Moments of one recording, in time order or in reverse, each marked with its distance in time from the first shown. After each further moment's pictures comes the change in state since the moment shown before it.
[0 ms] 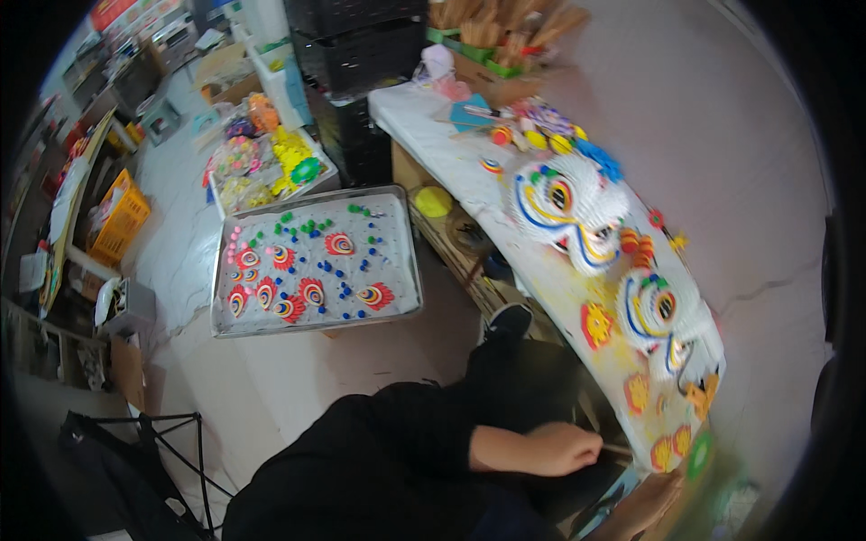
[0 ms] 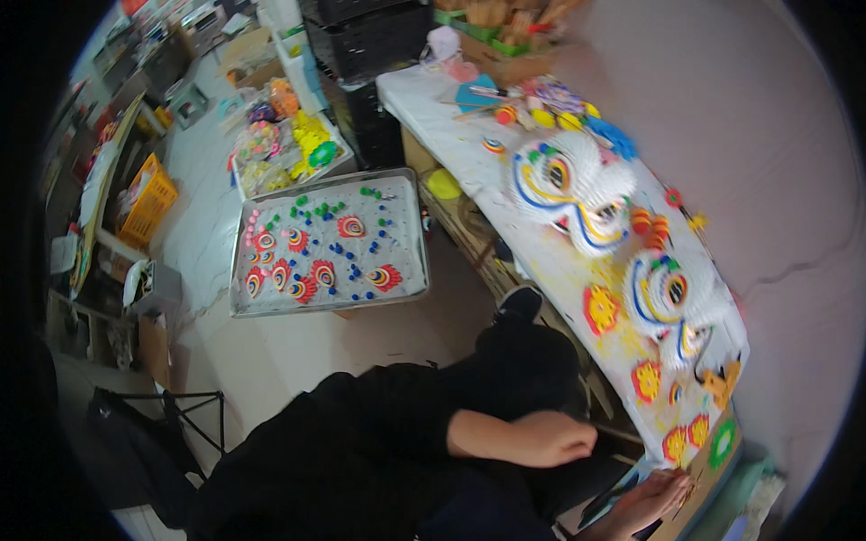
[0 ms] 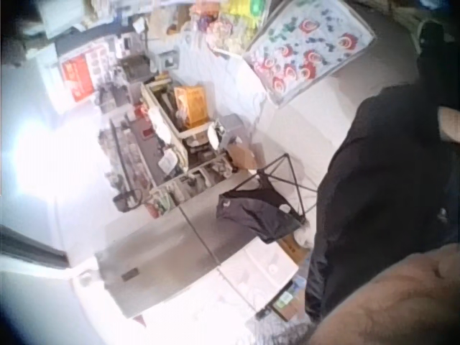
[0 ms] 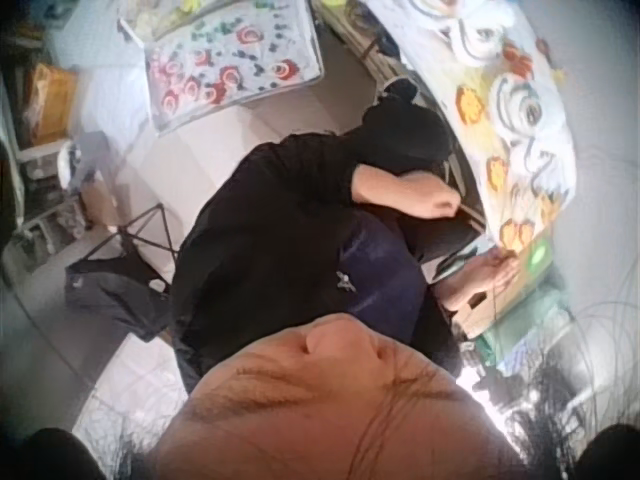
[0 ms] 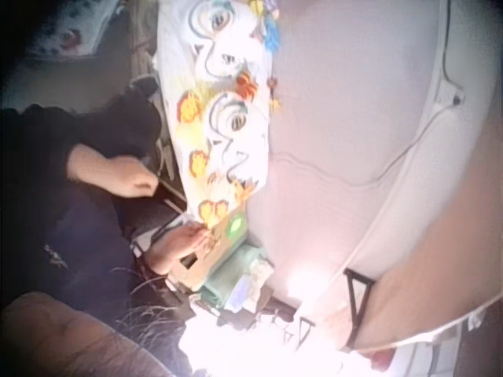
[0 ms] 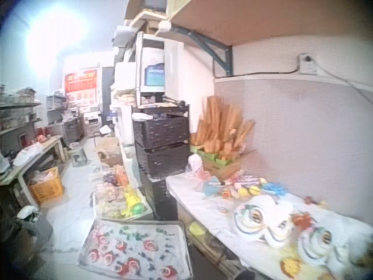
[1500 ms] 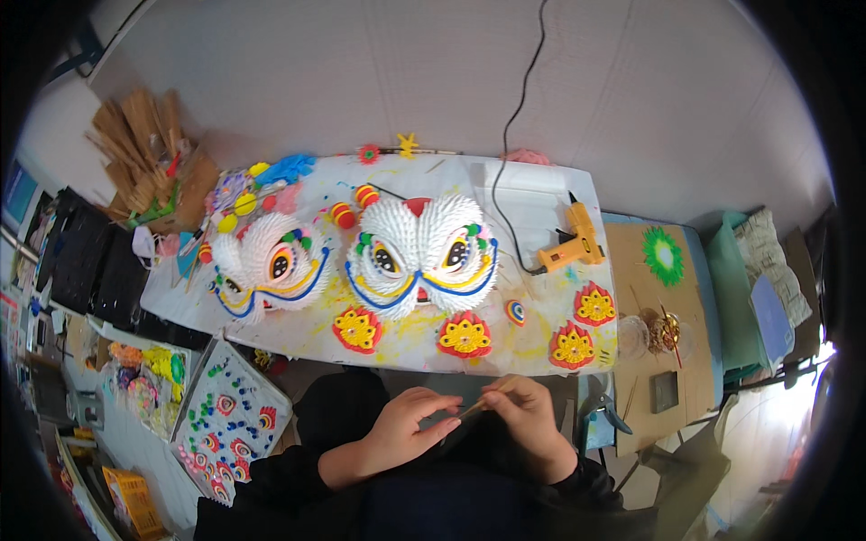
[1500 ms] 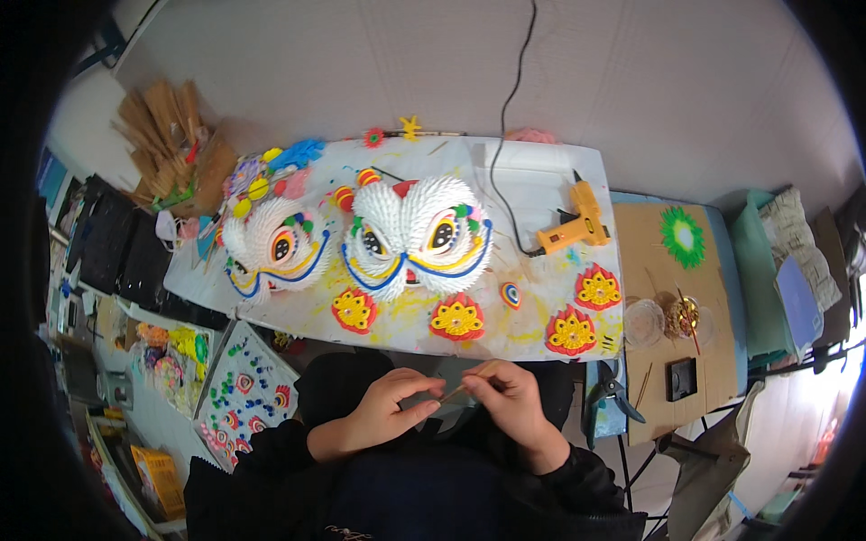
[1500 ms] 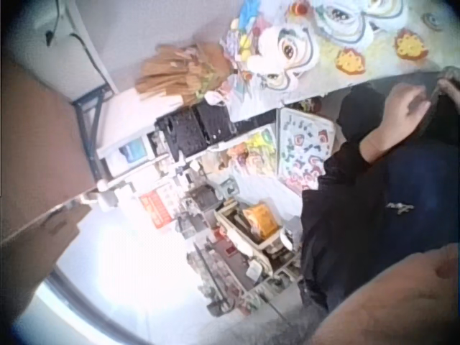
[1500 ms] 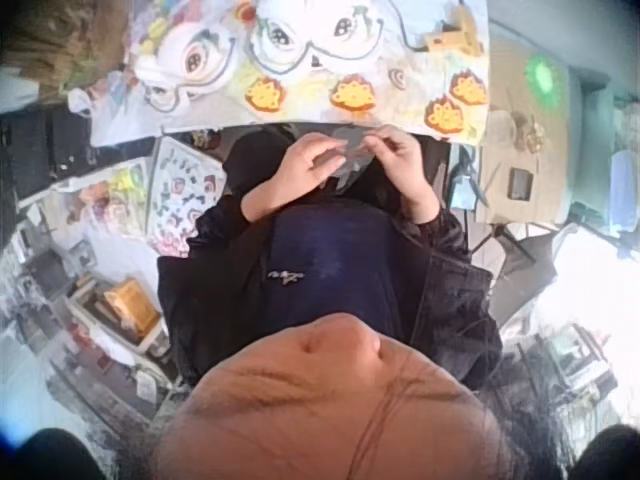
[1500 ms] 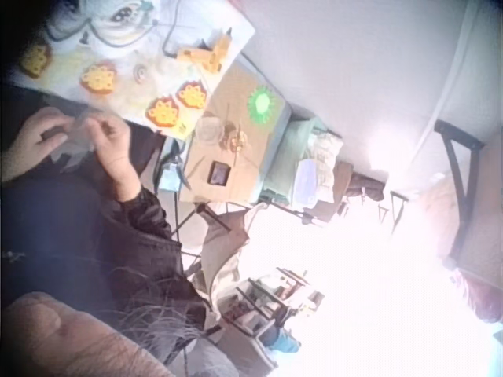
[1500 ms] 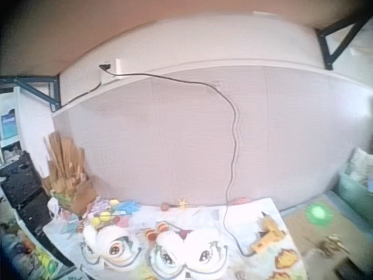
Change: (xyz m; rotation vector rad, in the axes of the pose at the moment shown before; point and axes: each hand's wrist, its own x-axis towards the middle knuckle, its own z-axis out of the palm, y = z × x) left_hand 0.093 0.011 -0.001 0.267 -0.200 0.003; right_hand 0.032 0.031 0.020 0.102 -0.577 0.434
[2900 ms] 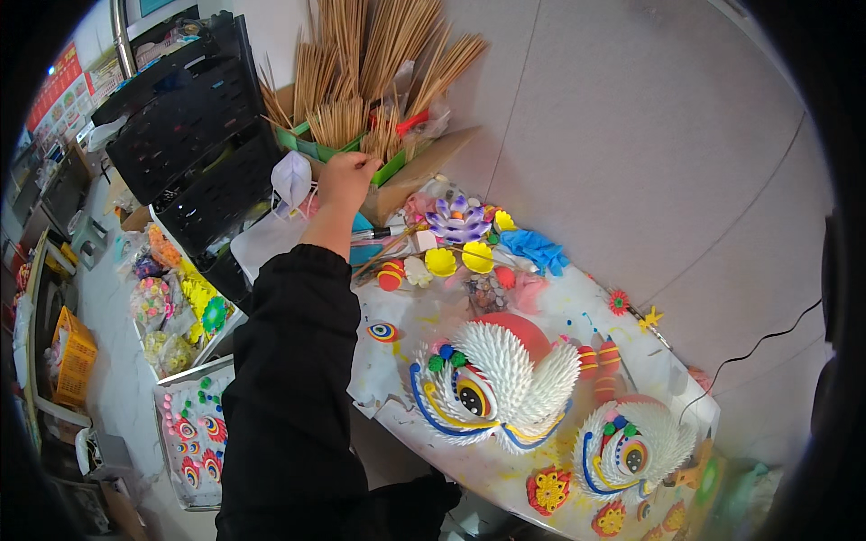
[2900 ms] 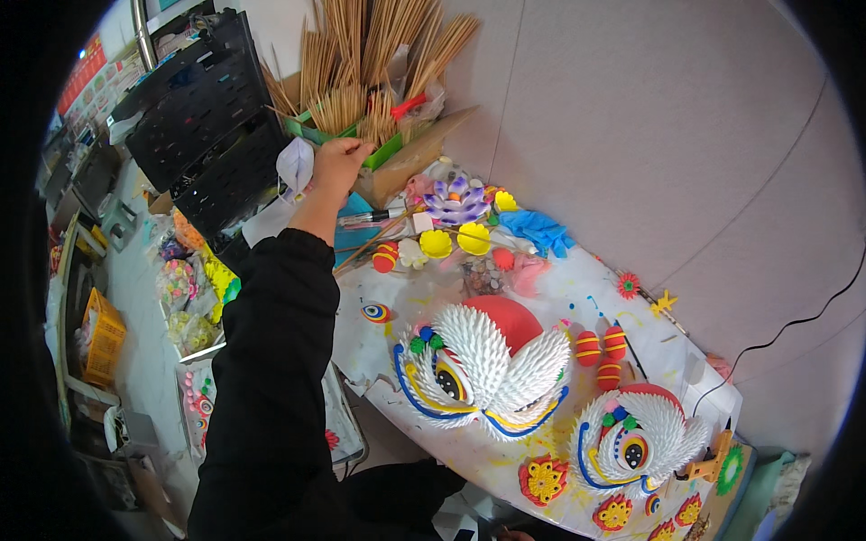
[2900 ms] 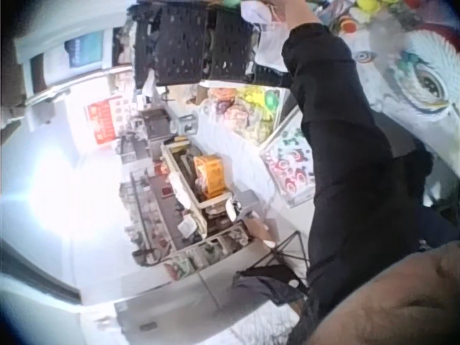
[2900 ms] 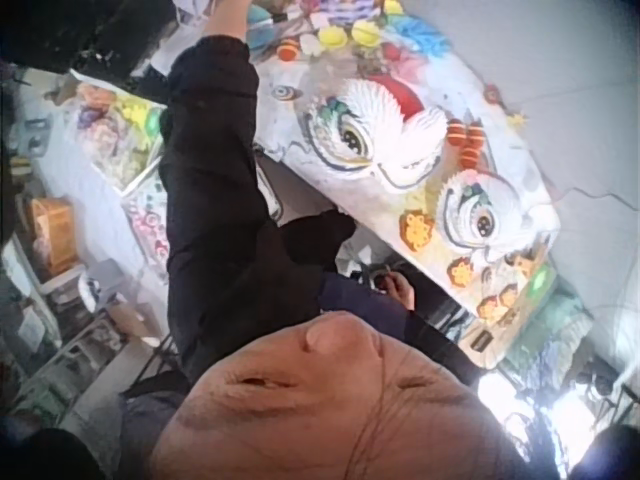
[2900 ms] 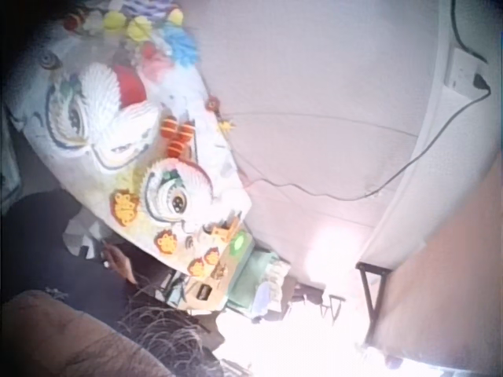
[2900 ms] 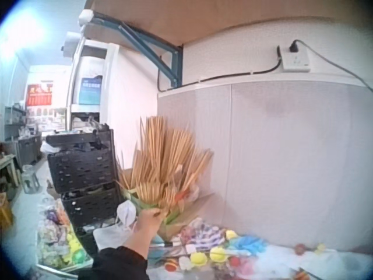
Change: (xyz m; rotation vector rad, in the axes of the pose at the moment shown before) left_hand 0.006 -0.269 -0.568 0.539 1.271 -0.387; right_hand 0.022 0.107 0.121 -0.495 -0.111 0.546
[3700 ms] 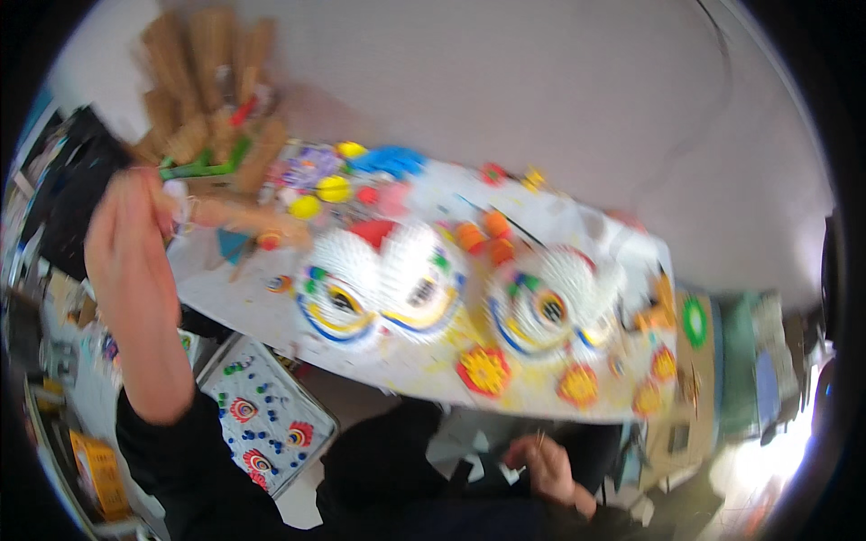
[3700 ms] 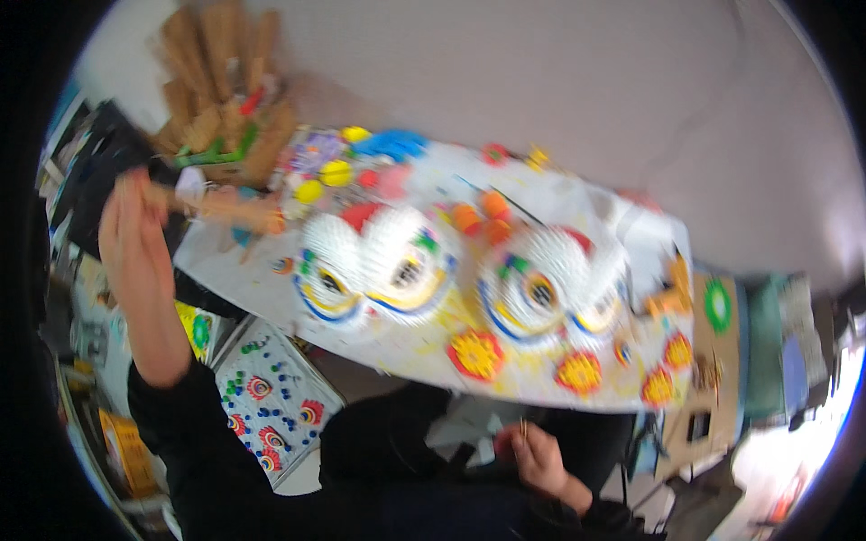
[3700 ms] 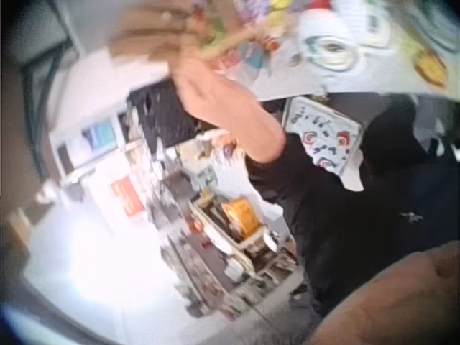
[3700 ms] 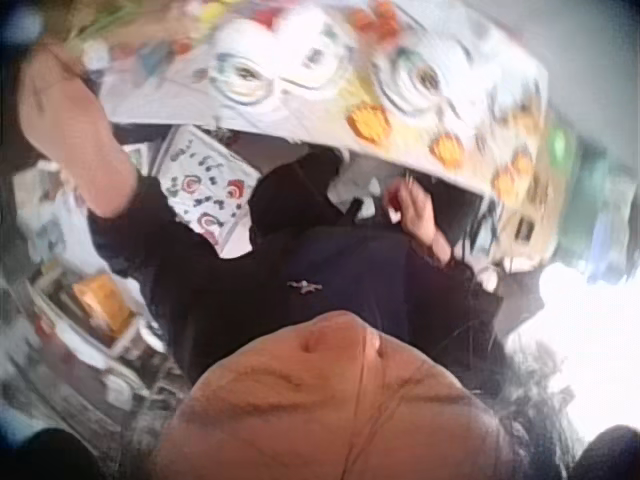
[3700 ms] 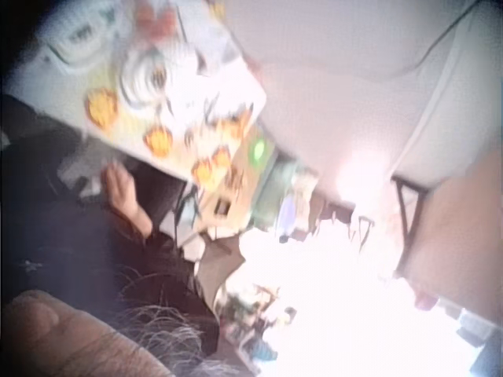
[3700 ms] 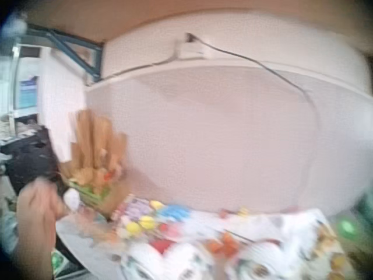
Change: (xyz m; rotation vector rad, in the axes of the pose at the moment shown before) left_hand -0.161 0.204 -0.173 -0.743 -0.251 0.270; right_hand -0.046 -0.050 -0.031 0.005 -0.017 -0.311
